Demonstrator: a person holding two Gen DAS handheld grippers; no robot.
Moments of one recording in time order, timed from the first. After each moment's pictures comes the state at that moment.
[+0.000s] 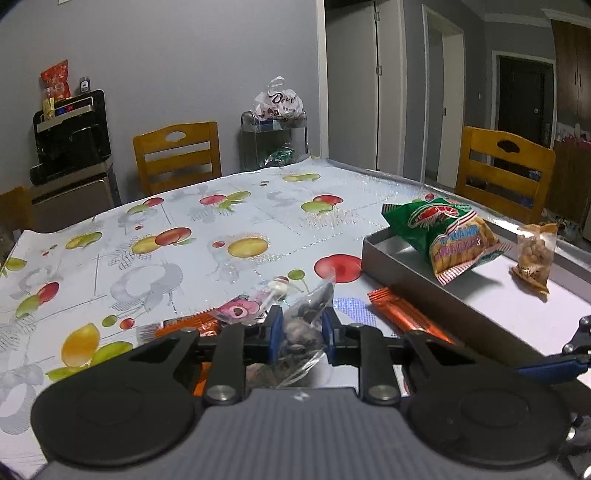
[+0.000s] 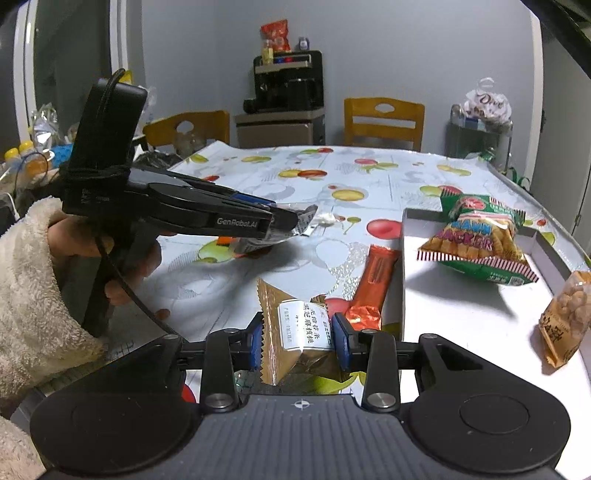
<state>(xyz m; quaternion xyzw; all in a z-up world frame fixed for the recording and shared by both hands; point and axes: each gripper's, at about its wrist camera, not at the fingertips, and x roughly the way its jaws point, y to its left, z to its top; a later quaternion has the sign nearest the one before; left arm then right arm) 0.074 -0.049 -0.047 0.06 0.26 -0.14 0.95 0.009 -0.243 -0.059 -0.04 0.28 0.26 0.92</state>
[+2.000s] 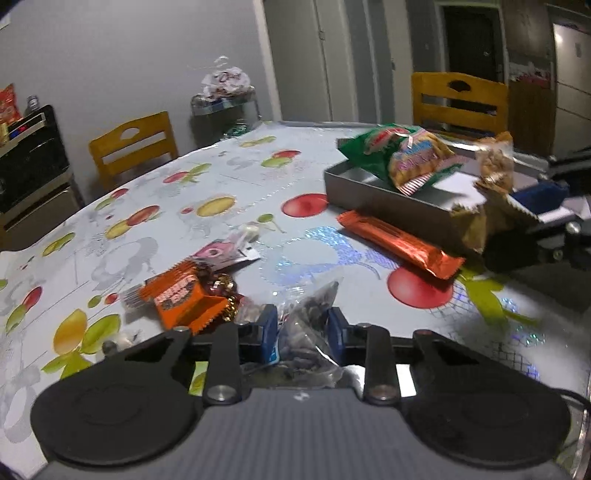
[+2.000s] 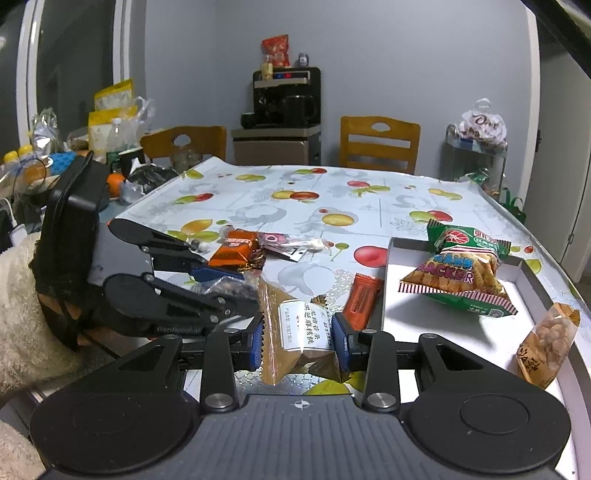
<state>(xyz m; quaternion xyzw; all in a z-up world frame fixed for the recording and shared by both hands) 0.045 -0.040 -0.075 0.14 0.29 -0.20 0.93 0.013 -0.250 -0.043 -0.05 0.26 0.25 0.93</state>
